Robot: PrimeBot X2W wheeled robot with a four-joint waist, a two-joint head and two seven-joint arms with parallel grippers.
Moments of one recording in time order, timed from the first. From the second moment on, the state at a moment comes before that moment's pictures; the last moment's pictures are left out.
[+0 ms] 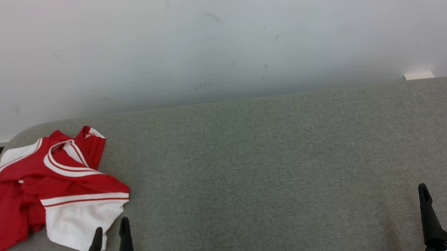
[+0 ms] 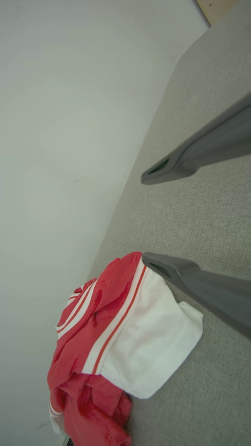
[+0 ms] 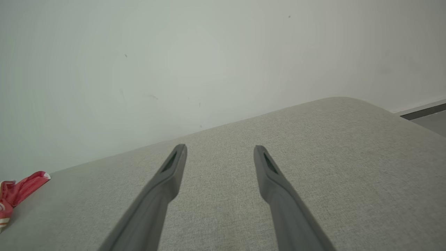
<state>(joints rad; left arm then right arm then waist) -0.05 0.08 0.00 0.22 -0.47 -0.09 -0.15 -0.02 -0.07 -0.06 0.22 0.47 0.13 -0.15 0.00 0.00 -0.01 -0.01</state>
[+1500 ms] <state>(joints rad) -0.02 0.08 -0.03 0.27 -0.12 -0.12 -0.25 0.02 -0.07 -0.05 0.24 0.23 0.13 -0.25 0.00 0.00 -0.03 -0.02</state>
